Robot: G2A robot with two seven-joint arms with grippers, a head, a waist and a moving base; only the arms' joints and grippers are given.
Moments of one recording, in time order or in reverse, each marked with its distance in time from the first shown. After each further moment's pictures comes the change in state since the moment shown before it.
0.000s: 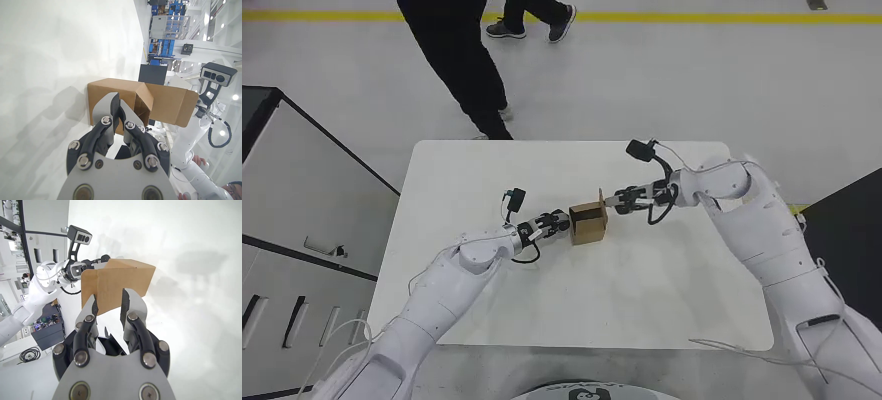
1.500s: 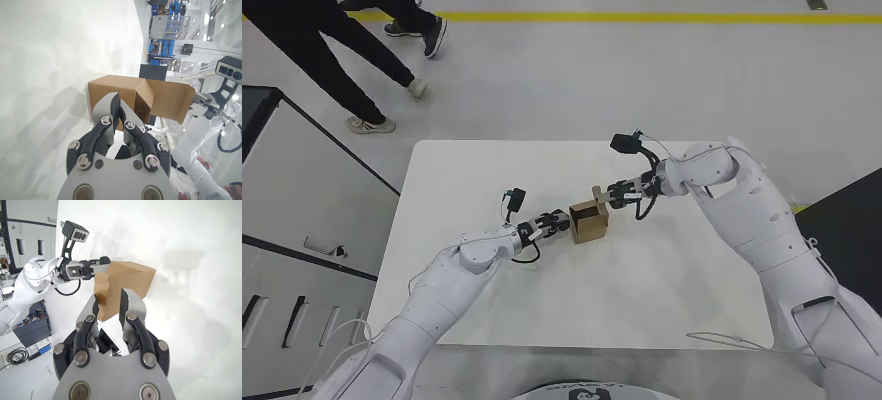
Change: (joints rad) left arm 0.000 0.000 0.000 0.000 0.000 0.000 0.000; right arm 0.112 -0.021 -0.111 0.010 -0.062 0.032 0.031
